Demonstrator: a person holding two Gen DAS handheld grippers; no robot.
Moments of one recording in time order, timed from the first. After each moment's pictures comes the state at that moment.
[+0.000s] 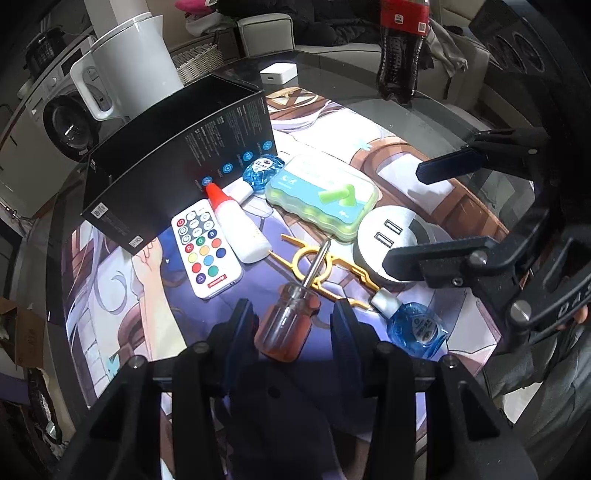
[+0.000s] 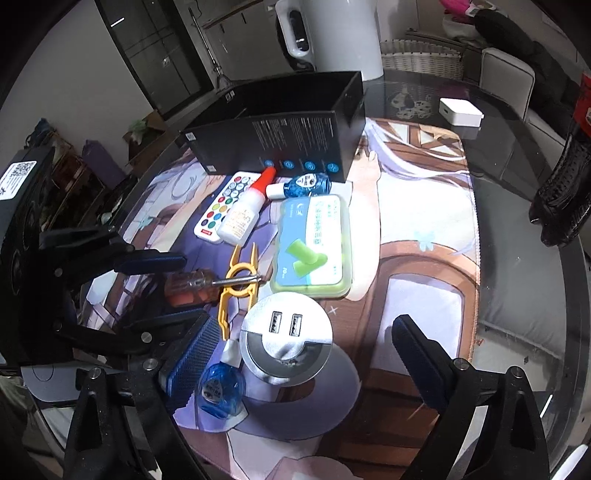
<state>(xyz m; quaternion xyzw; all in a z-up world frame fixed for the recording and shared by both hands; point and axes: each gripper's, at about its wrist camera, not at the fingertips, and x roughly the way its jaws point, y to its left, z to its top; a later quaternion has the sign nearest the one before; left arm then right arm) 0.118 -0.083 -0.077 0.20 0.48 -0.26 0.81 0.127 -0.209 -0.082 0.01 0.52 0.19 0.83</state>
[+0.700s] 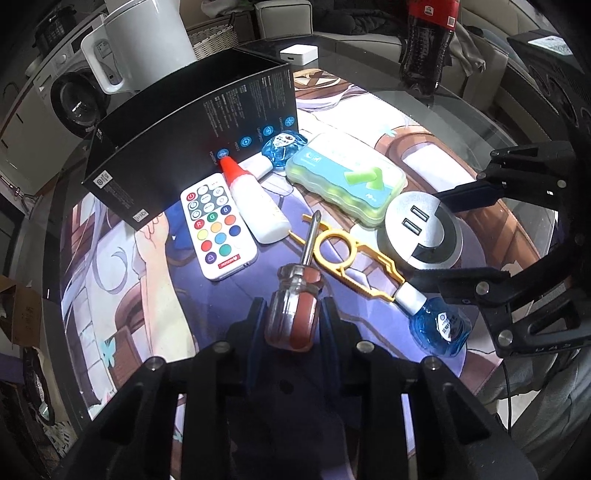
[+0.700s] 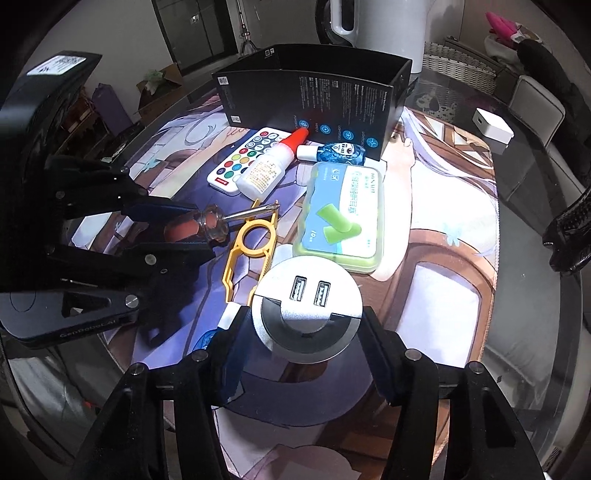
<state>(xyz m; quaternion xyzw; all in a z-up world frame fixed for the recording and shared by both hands) 0.128 -0.074 -0.092 0.19 0.51 -0.24 0.80 0.115 -0.180 -0.097 -0.10 0.54 0.20 0.81</state>
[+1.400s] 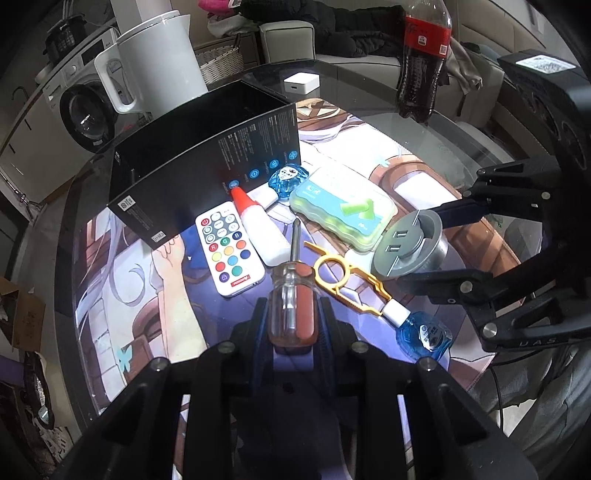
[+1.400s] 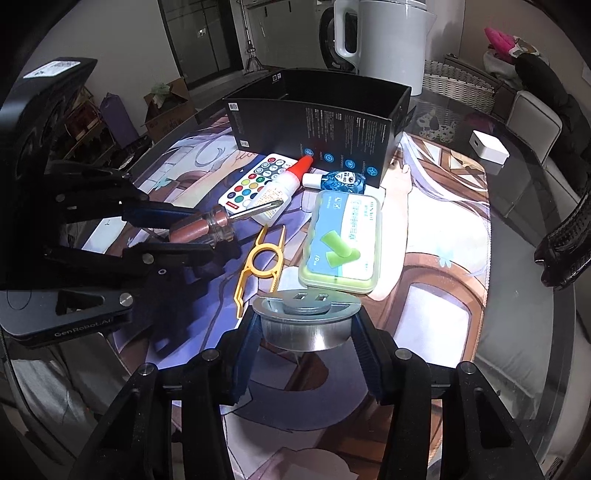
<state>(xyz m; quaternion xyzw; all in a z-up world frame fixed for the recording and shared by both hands) 0.118 -0.070 -0.066 0.18 0.47 -0.24 0.83 0.113 -0.182 -0.082 -0.09 0.51 0.22 0.83</state>
